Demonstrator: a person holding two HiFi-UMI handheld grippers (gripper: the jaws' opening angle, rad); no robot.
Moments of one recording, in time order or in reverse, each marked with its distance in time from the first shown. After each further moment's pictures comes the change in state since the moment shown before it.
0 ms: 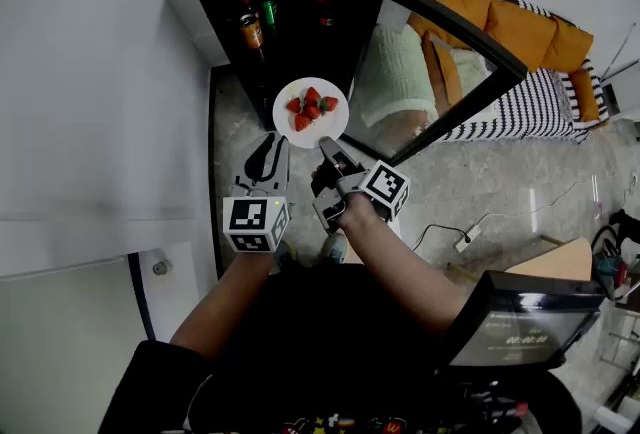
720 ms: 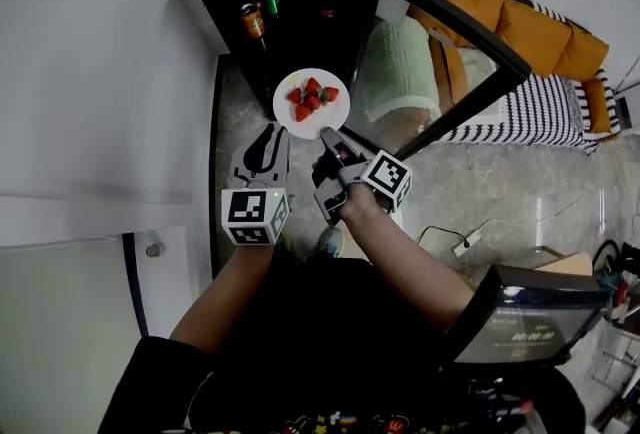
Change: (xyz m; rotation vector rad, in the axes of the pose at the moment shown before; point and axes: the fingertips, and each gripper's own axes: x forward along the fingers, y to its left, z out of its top) left arm 0.013 -0.029 0.000 0.006 0.000 0.077; right arm -0.009 -0.006 0.030 0.015 0.070 0.012
